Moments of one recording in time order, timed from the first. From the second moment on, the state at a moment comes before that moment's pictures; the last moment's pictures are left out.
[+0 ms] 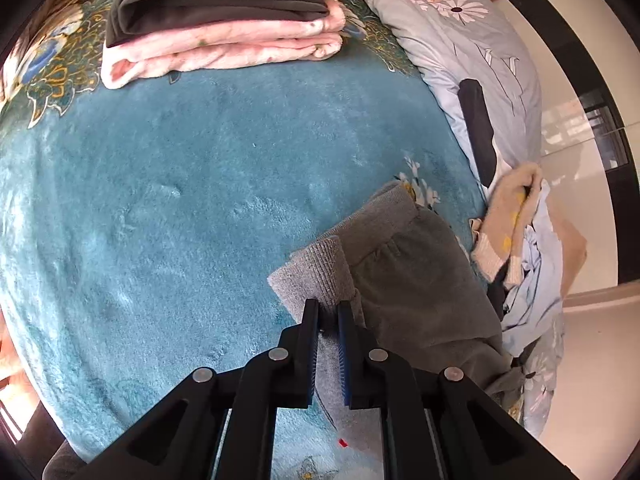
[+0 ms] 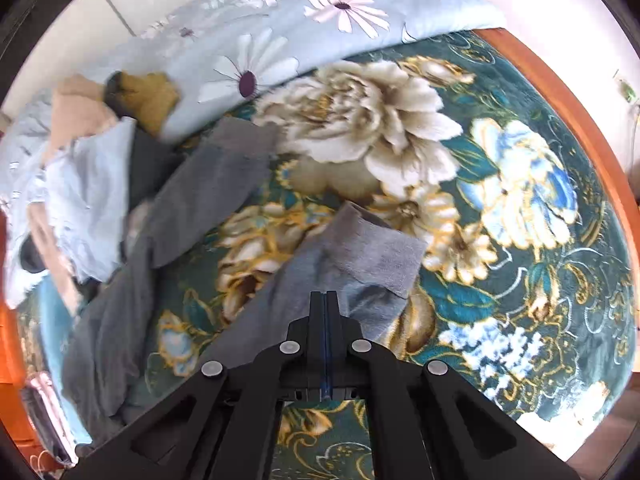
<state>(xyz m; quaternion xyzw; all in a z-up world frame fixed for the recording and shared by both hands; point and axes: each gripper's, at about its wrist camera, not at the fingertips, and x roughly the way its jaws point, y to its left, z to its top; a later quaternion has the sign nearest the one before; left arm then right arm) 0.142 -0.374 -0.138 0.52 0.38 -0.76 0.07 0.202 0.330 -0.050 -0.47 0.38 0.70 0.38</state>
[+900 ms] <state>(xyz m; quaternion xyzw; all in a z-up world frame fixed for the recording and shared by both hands) 0.158 -0.381 -0.153 0.53 0.40 -0.75 0.08 0.183 0.371 -0.129 -0.51 0.43 0.58 0.47</state>
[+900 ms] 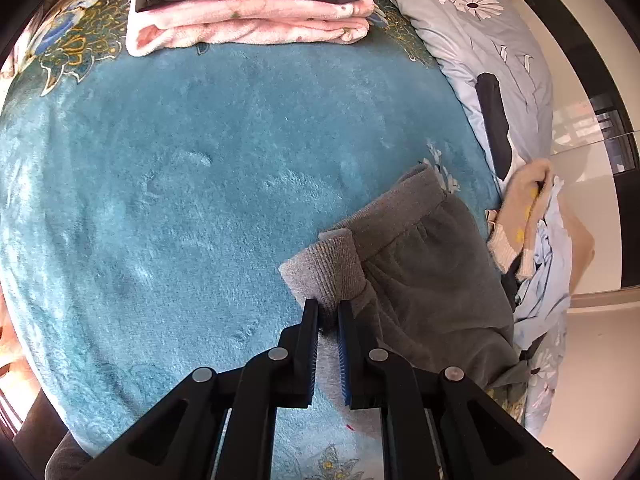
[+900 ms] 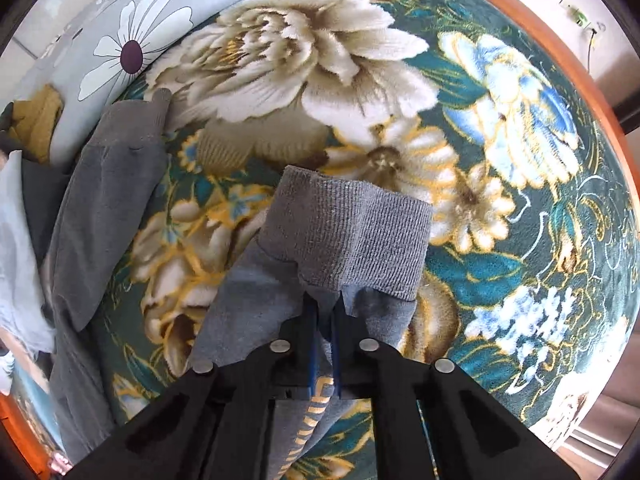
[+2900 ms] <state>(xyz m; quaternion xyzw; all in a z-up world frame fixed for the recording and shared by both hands) 0.258 -0.307 -0.168 0.51 0.46 -0.72 0.07 0.041 0.033 -0.160 -0.63 -0.01 0.78 -0.07</state>
